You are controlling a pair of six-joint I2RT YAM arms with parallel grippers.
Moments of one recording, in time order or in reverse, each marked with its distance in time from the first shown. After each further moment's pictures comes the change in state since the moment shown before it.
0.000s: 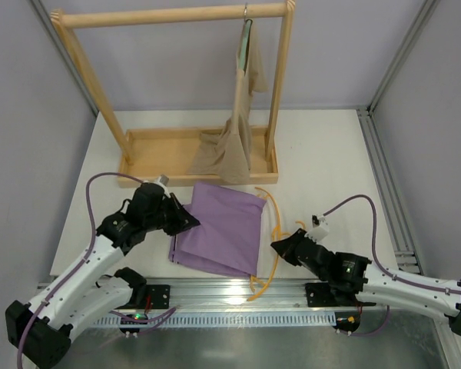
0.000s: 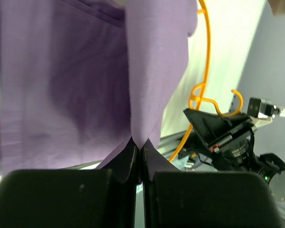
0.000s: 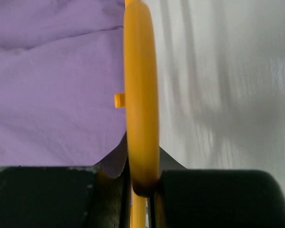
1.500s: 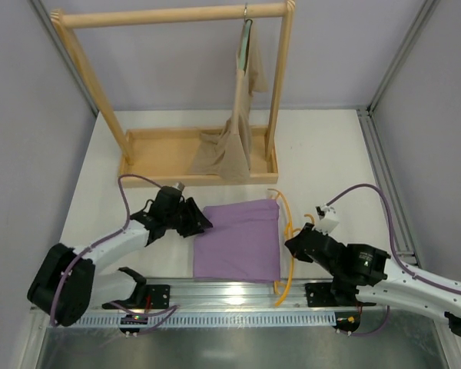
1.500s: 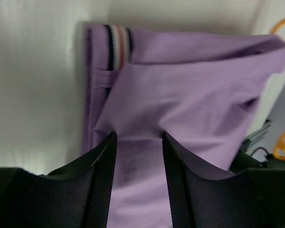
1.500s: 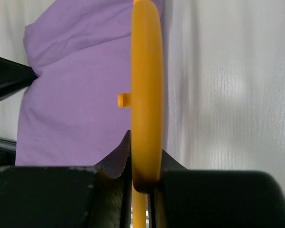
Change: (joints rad) left arm 0.047 0.325 -0.174 0.415 0.042 0.076; right arm 0.001 -0.031 0.274 -0.434 0.009 -0.209
